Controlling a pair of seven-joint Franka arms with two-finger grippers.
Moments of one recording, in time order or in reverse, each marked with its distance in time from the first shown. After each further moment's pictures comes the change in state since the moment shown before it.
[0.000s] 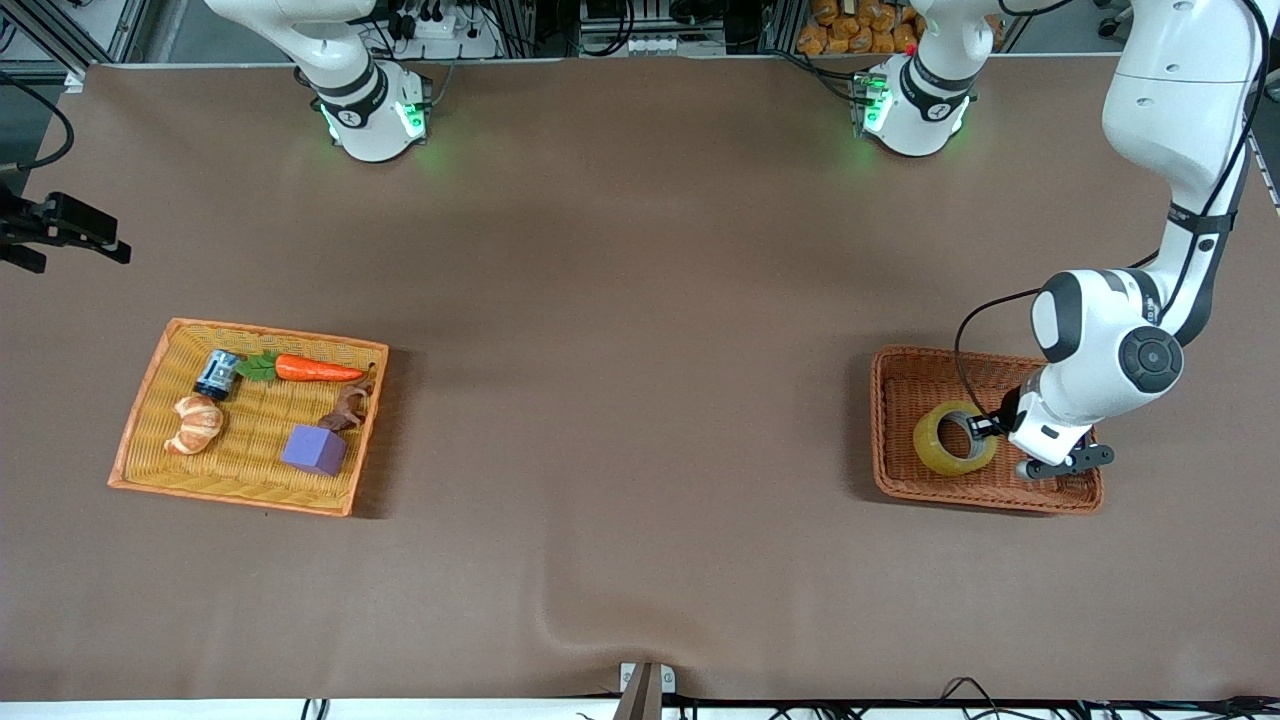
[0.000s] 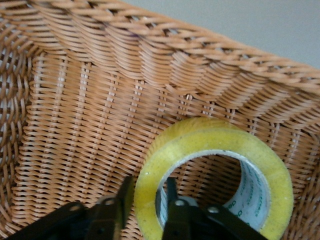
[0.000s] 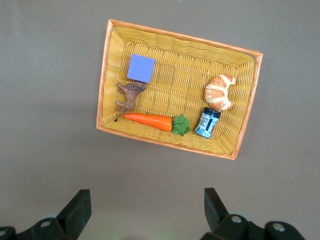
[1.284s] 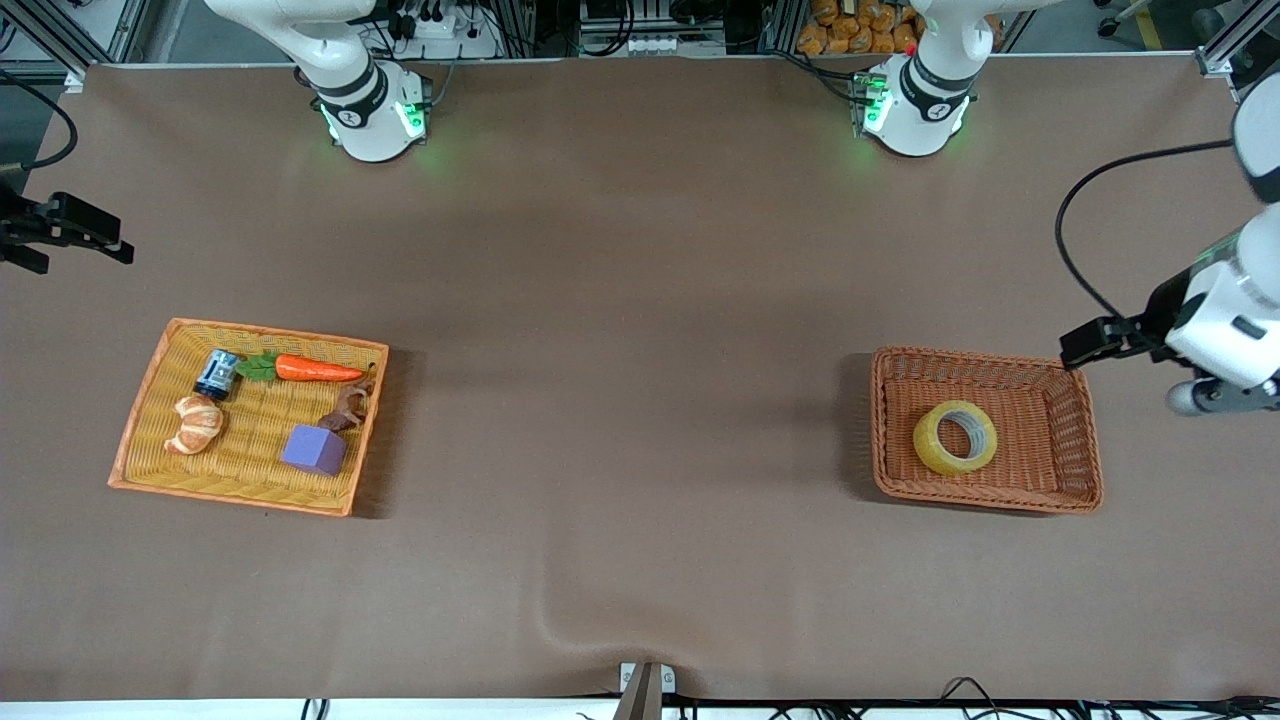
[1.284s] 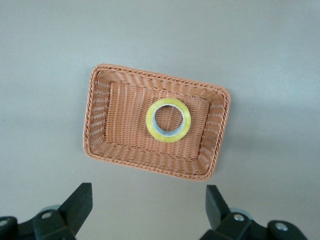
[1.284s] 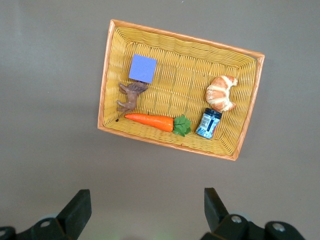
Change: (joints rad) left arm -0.012 -0.283 -0.100 0.547 0.052 -0.844 0.020; right arm 0.005 0.002 0.003 0.002 0.000 -0.001 0.000
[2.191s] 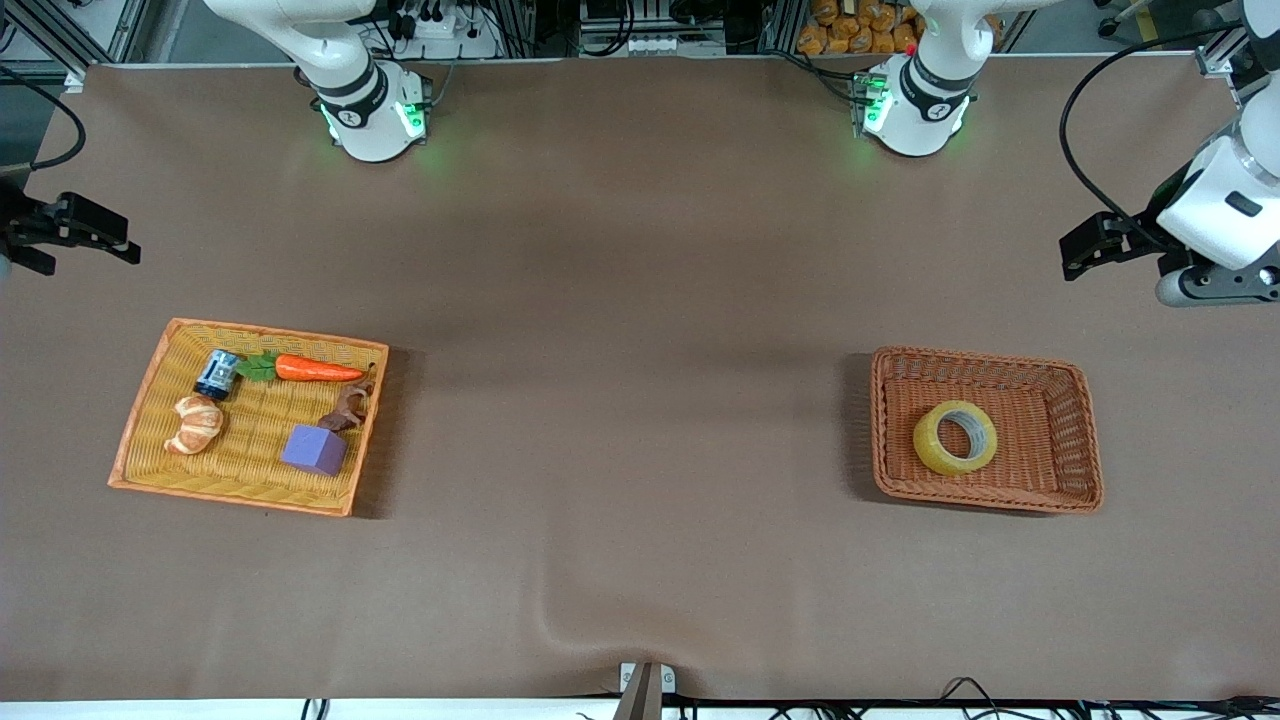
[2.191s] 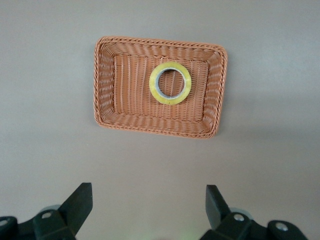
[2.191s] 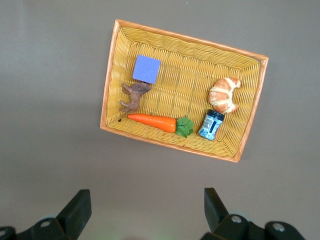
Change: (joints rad) left arm 0.007 -0.196 -0.025 -0.148 0.000 -0.081 0.113; right arm 0.016 0.000 0.000 0.001 0.000 0.000 0.000
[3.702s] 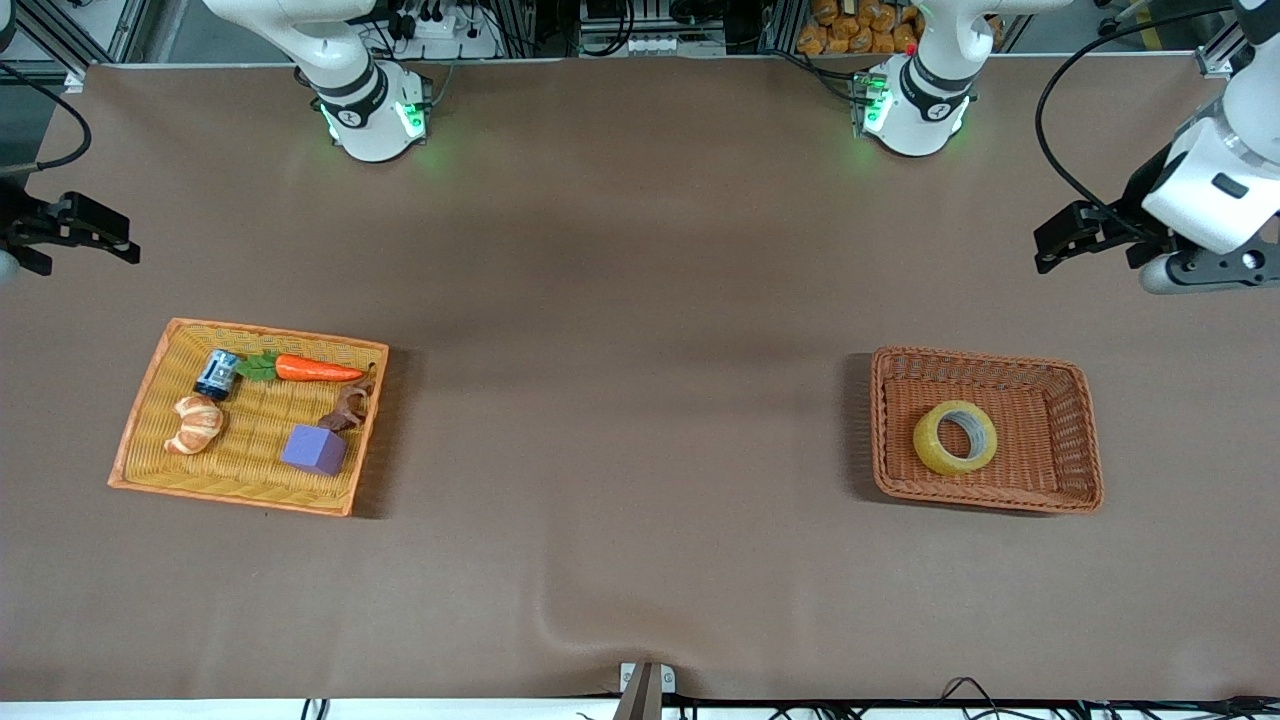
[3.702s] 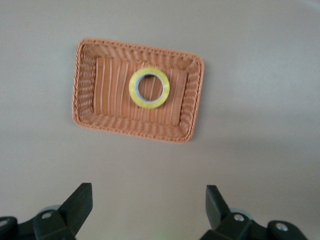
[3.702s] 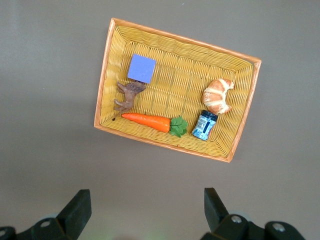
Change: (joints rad) left arm -0.142 -0.035 0.111 -0.033 -0.074 0.052 -0.127; right arm 0.017 0.000 -0.005 0.006 -0.037 0.000 -0.006
